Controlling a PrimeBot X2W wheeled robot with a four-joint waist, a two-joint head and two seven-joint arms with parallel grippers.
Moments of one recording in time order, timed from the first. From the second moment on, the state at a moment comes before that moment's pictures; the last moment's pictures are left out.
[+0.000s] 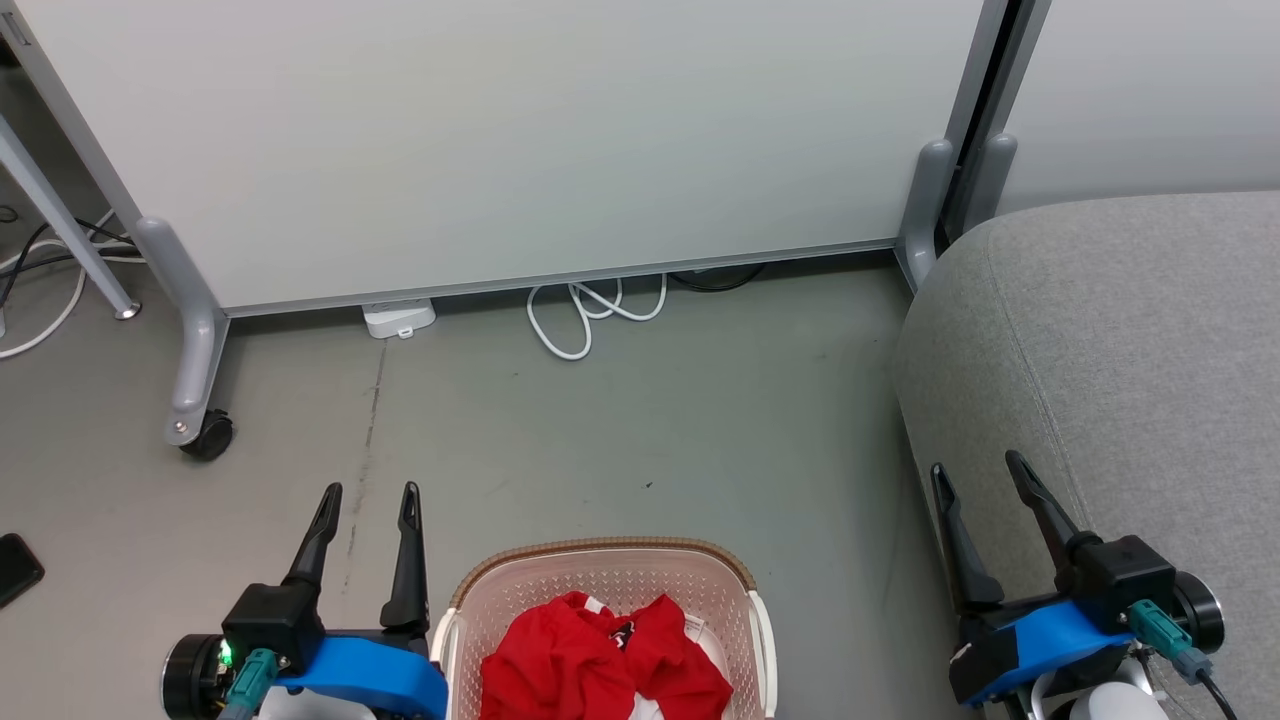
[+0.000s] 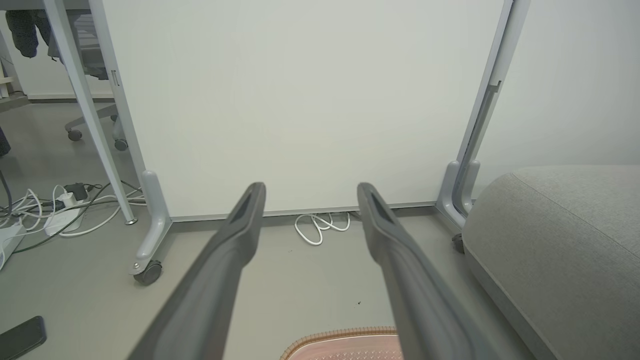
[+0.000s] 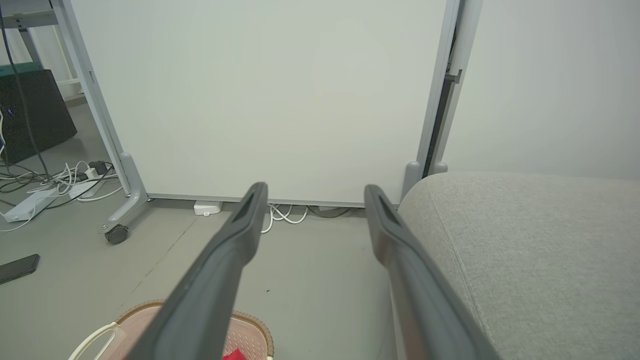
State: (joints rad) left arm -0.06 0.06 -0.06 0.32 -0.13 -0.10 -0.26; right arm -0.12 -0.05 0.00 0.31 0.03 0.13 -0.26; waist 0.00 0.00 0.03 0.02
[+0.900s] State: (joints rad) left arm -0.34 0.13 -0.15 0.80 -0.09 -0.12 -0.16; right arm -0.28 -0.05 0.10 0.21 0.10 0.13 -0.26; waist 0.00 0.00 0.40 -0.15
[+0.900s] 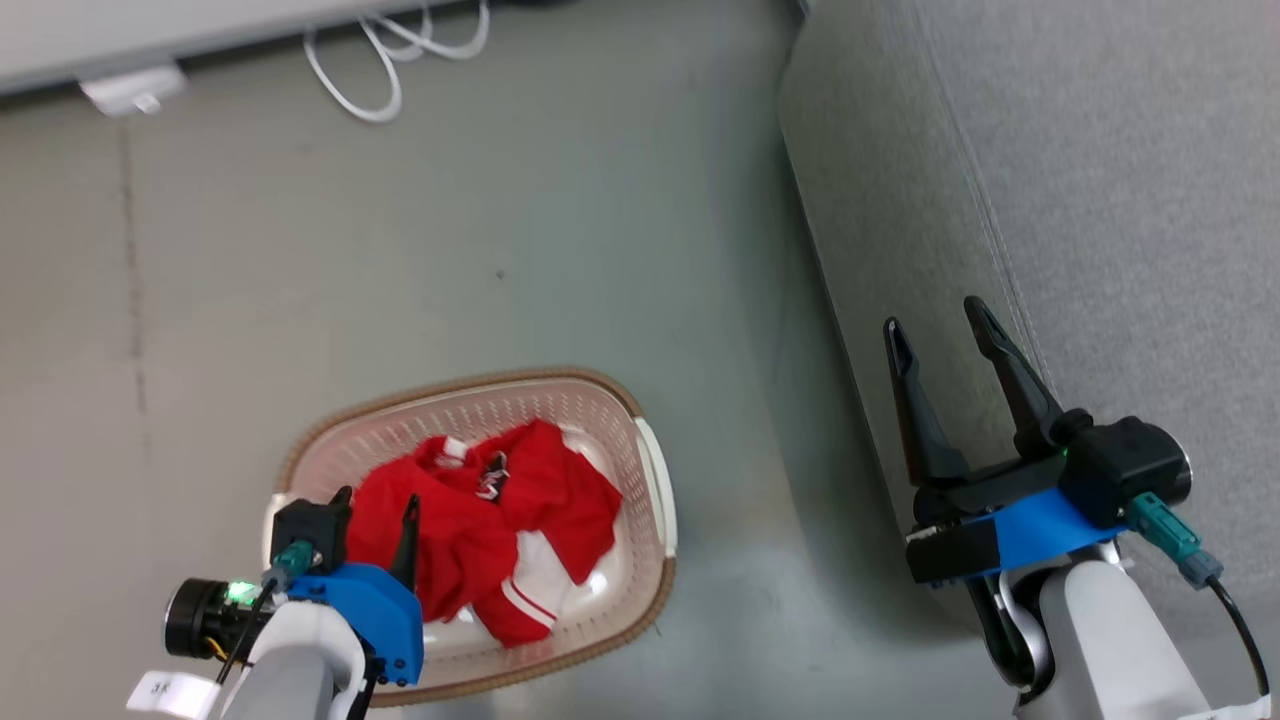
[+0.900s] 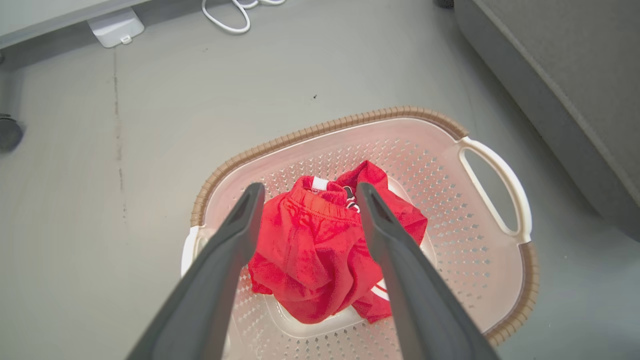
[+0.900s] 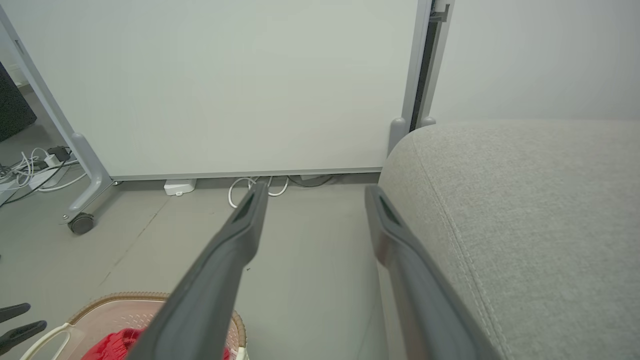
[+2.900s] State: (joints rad) left arm -0.56 0.08 -0.27 1.20 -0.15 -0.12 -0.26; right arm -0.33 -0.05 0.17 0.24 0.13 0.13 -0.26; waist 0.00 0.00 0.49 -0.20
